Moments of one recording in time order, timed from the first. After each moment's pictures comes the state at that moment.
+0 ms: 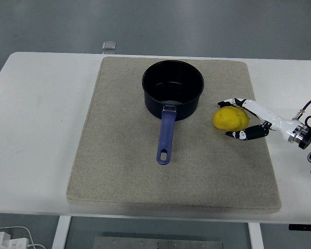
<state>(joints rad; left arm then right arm) -0.01 0.00 -0.05 -0.22 -0.05 0.01 0.06 0.74 -0.54 0.34 0.93 -1.17 -0.07 0.59</state>
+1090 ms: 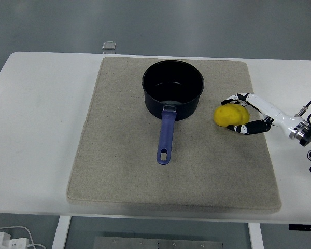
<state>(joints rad) -0.01 0.00 -0.05 -0.22 -0.05 0.01 0.06 0.75 -0.54 0.35 0.93 -1.16 -0.10 0.59</state>
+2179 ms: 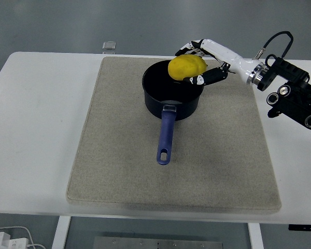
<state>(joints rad) -0.01 0.00 -0.05 -0.23 -0.05 0.01 0.06 1.14 -0.30 0.19 0.82 -1.01 -0.06 0.48</state>
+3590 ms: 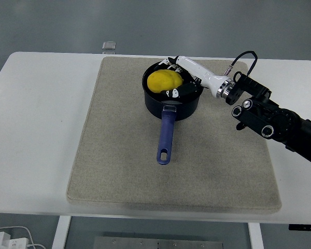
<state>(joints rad) -0.01 0.00 -0.05 -0.24 -0.05 0.01 0.06 1.08 -0.07 0.20 0.58 -1.01 -0.07 0.50</state>
